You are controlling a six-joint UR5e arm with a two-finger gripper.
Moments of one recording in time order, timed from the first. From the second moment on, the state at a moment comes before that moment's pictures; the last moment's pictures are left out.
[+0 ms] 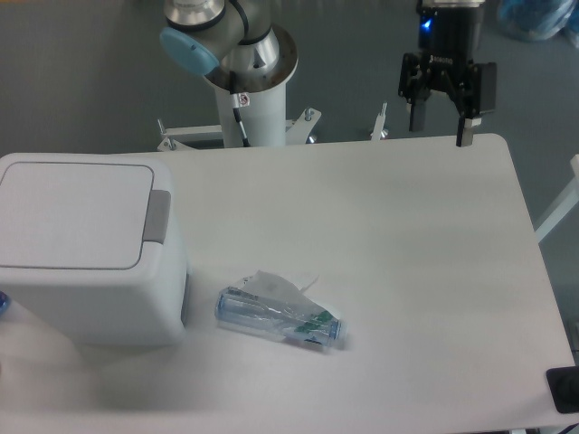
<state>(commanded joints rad) 2.98 -1.48 -1.80 -1.00 1.03 1.94</state>
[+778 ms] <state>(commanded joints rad) 2.87 -1.46 -1.79 -1.00 1.04 1.54</state>
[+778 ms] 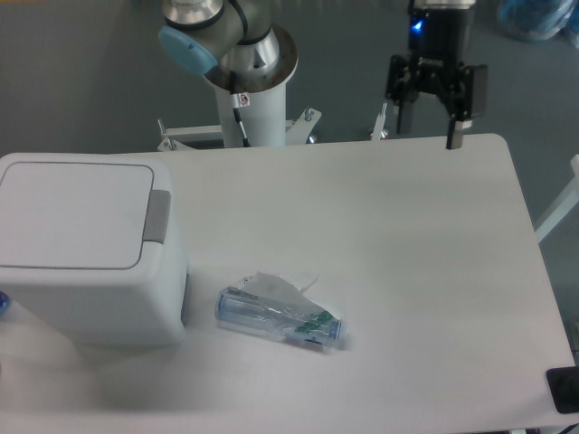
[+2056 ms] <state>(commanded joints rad) 2.47 -1.51 -1.79 -0.86 1.03 0.58</state>
